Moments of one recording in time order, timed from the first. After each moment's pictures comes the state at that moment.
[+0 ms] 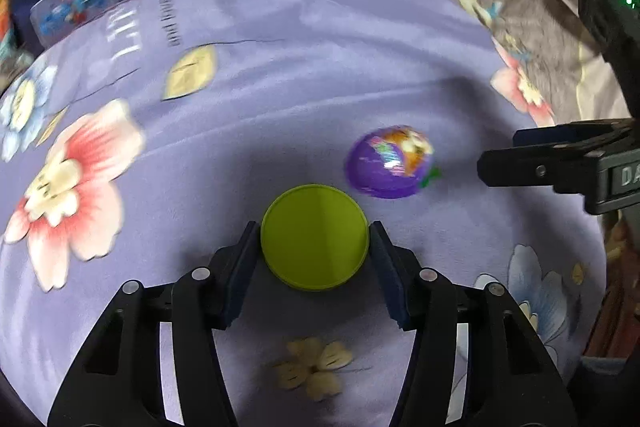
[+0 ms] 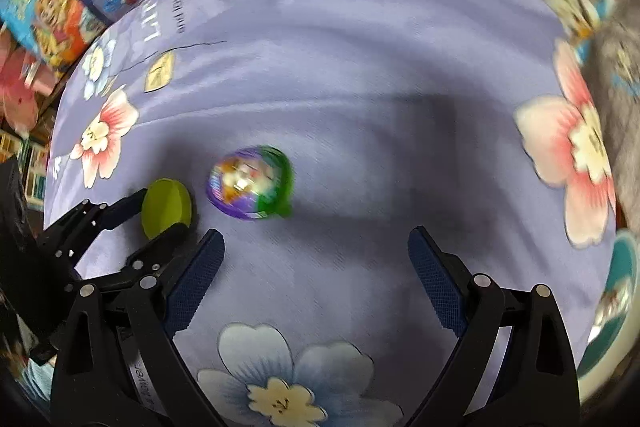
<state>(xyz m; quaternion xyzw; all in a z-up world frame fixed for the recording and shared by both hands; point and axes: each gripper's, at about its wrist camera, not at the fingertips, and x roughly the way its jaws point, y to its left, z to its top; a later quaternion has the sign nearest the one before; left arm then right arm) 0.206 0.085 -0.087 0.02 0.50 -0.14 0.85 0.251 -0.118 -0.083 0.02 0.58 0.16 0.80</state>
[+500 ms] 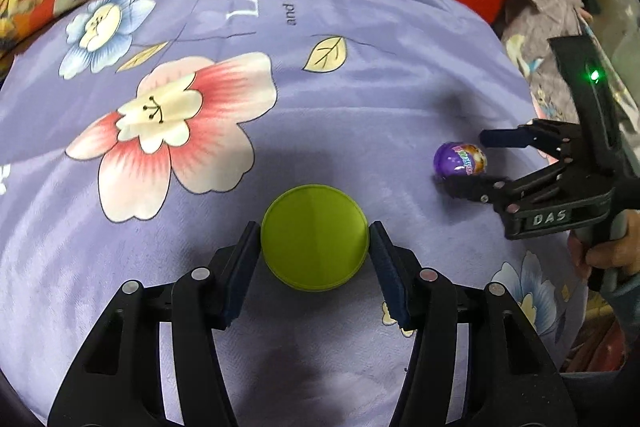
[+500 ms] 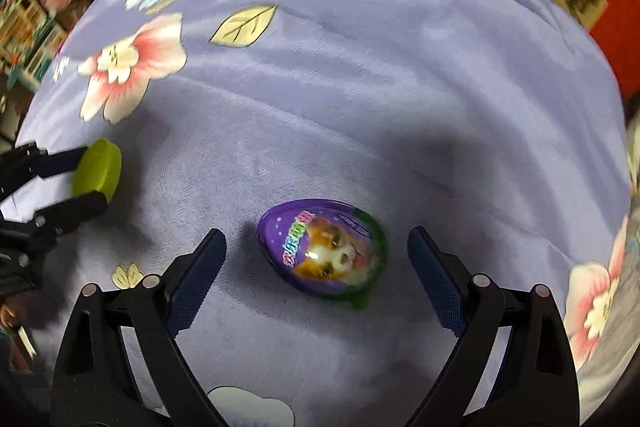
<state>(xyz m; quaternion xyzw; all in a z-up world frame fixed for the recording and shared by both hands) 0.184 0.168 -0.076 -0.07 0.51 -0.09 0.85 0.270 -0.038 -0.109 -0.16 0.55 0.25 0.78</state>
